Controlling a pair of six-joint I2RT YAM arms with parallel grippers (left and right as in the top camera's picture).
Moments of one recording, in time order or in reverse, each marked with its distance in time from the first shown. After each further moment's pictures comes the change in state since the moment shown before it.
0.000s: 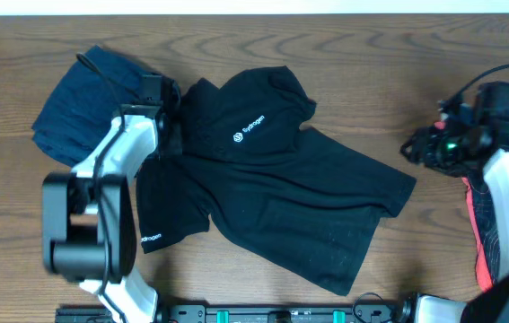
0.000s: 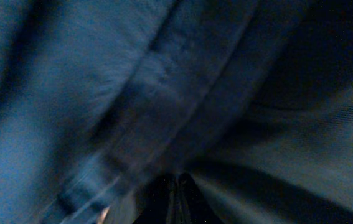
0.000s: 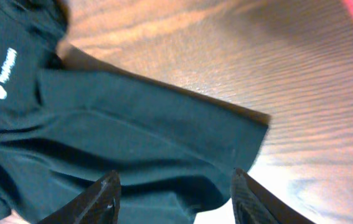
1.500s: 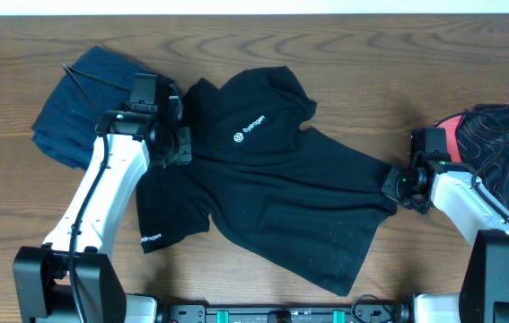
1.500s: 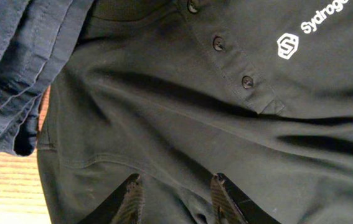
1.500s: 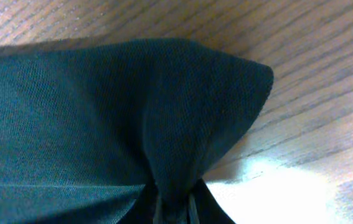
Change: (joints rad) left arm -0.047 -0.273 0.000 -0.233 0.289 -0.014; right arm 0.155 0.095 -0.418 0.414 0.300 0.372
